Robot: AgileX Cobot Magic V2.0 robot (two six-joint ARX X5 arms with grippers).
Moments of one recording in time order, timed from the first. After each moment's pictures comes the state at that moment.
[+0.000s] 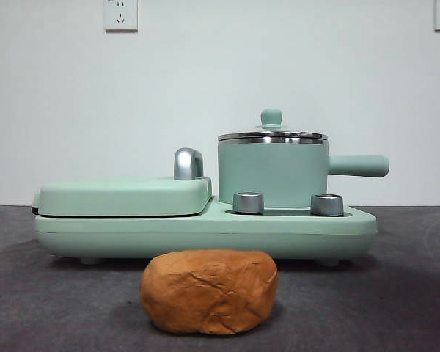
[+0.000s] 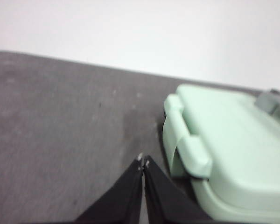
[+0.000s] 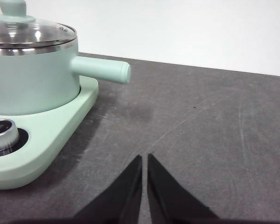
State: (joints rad) left arm -0.03 0.00 0.03 -0.07 0.06 -0.18; right arm 0.04 0.01 0.02 -0.11 -0.09 -0.05
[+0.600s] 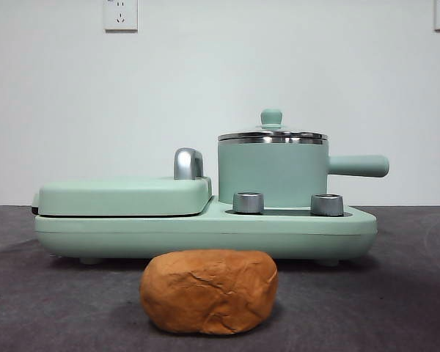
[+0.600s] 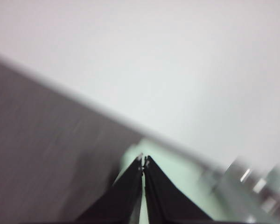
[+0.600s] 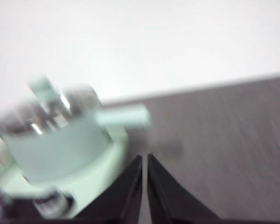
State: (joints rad) left arm -0.03 0.00 0.03 0.17 0.07 -0.54; right arm 0.04 0.01 0.02 0.07 -0.16 0.26
